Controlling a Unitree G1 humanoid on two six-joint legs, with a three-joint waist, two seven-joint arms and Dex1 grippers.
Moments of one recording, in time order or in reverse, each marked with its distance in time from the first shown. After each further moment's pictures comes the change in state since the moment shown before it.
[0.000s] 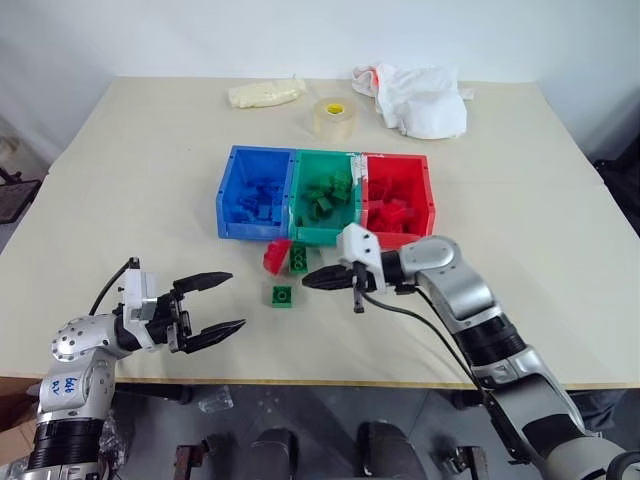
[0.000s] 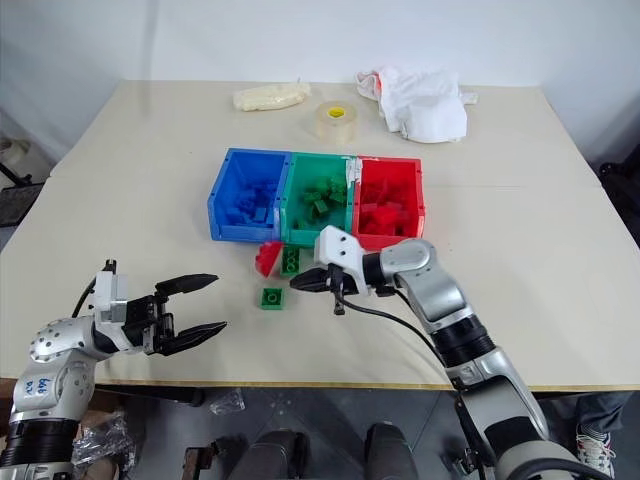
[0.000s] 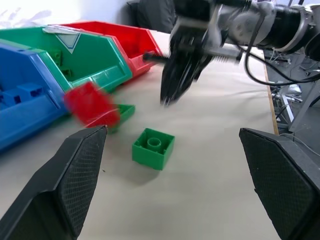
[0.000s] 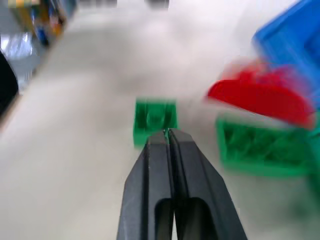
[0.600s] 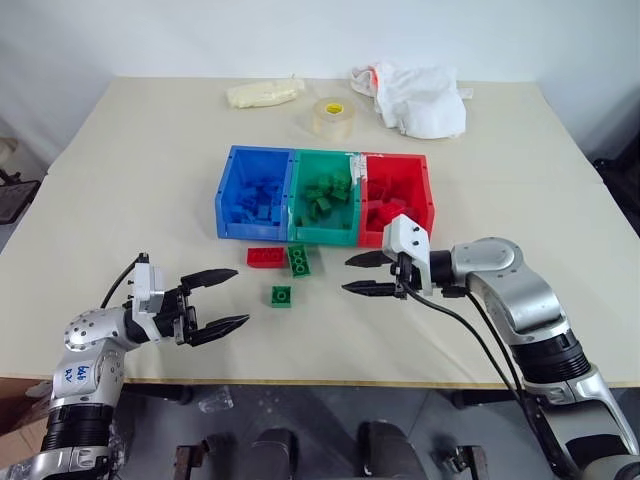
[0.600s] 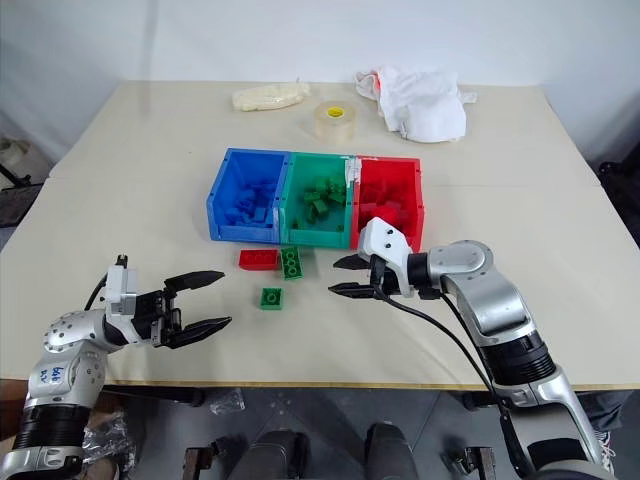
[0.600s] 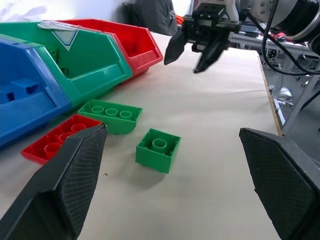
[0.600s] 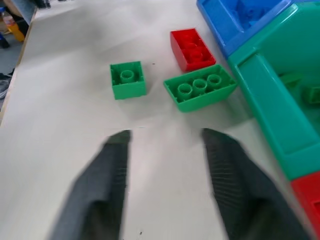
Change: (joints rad) left arm -0.061 -0.010 -0.030 0.080 0.010 -0.023 -0.028; right arm 0.111 -0.187 -0.066 -0.182 0.052 0.180 -0.027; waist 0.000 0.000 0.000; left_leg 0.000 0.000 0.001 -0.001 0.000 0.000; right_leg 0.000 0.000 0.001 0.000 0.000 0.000
